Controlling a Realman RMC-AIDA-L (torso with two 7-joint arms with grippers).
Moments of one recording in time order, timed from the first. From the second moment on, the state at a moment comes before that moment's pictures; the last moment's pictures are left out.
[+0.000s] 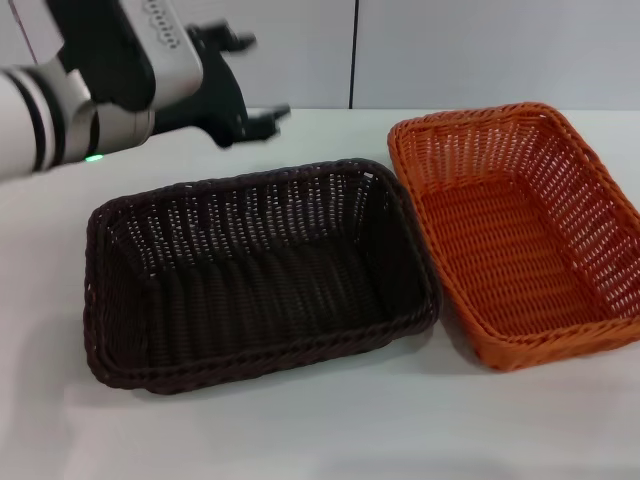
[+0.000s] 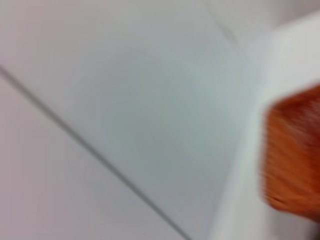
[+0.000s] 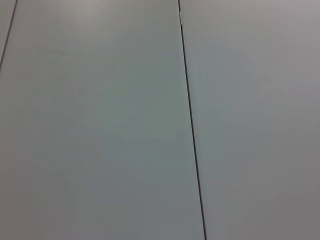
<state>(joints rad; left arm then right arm) -0.33 -2.07 -1.61 -1.54 2.23 -0.71 1.40 0.22 2.09 -1.44 -0.13 0.15 -1.69 0.25</state>
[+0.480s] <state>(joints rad) -0.04 -2.06 -1.04 -1.13 2.48 1.11 0.74 0.28 2.07 -1.45 -0.16 0.14 -1.67 0.52</state>
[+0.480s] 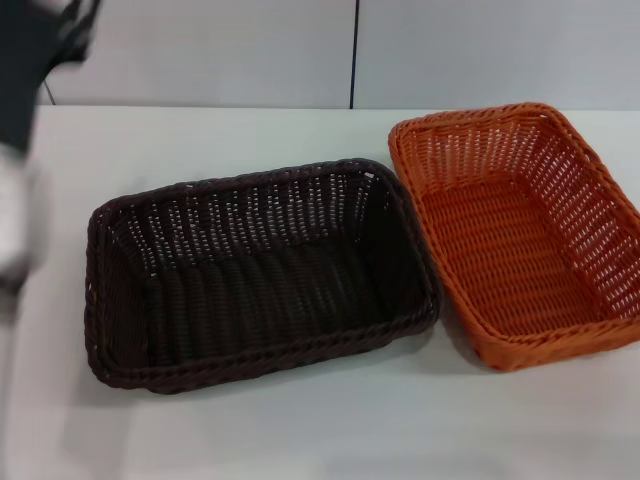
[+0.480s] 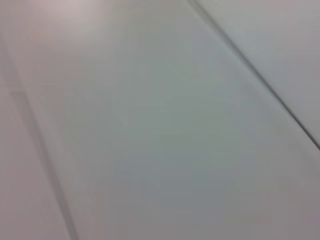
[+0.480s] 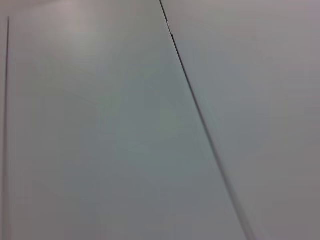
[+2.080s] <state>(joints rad) -0.08 -2.07 -1.04 -0.47 2.23 1.26 0.29 0.59 1.90 -0.91 -1.57 -2.24 -2.12 2.27</state>
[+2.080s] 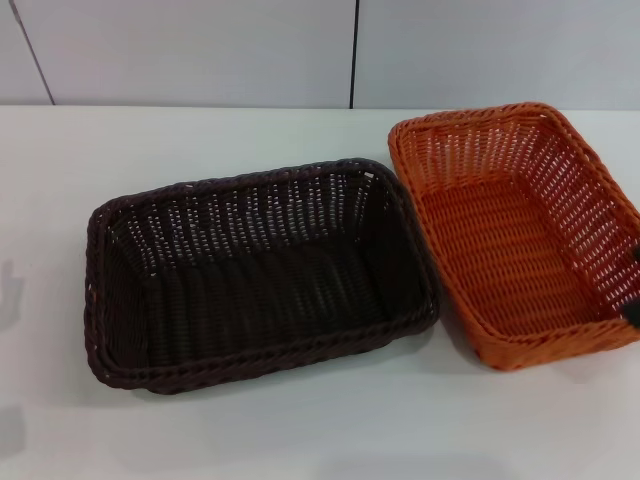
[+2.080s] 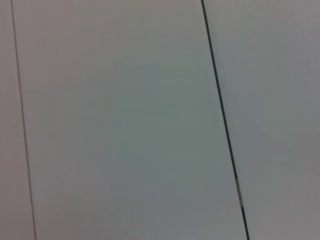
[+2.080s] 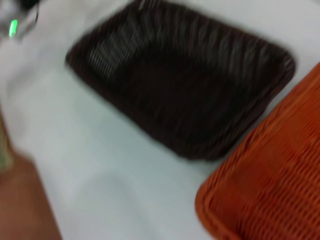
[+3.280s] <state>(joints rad) -0.08 -2.07 -0.98 -0.48 2.17 1.27 0.29 0.61 2.06 -1.19 -1.47 -2.62 -1.84 2.03</state>
